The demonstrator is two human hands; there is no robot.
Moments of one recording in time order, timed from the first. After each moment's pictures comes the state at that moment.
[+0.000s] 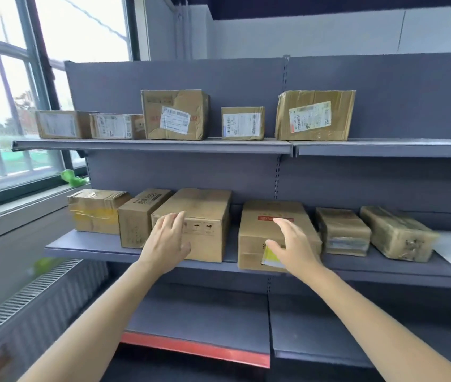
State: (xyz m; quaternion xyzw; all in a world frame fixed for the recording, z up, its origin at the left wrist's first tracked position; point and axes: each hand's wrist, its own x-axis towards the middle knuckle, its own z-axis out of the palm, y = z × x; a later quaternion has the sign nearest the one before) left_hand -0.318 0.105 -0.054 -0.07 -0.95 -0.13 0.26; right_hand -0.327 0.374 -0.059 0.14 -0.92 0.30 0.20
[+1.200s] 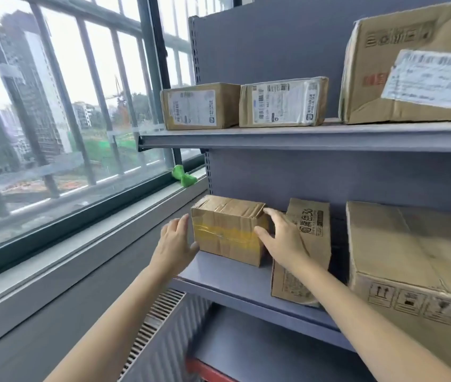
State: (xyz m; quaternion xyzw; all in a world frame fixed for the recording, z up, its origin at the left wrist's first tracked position) left_hand -0.518 -0.339 -0.079 0.14 -0.95 -0.17 0.21; right_hand -0.591 -0.128 -0.073 0.26 -0.86 0.41 0.15
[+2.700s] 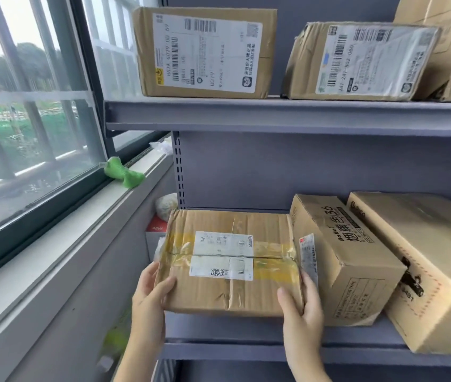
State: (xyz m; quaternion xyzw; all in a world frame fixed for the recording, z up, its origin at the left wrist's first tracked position) left_hand -0.620 -0.471 -0.170 0.08 -0.55 -0.82 0.13; right_hand -0.601 -0.267 -0.191 -0.09 -0.65 0.70 0.27
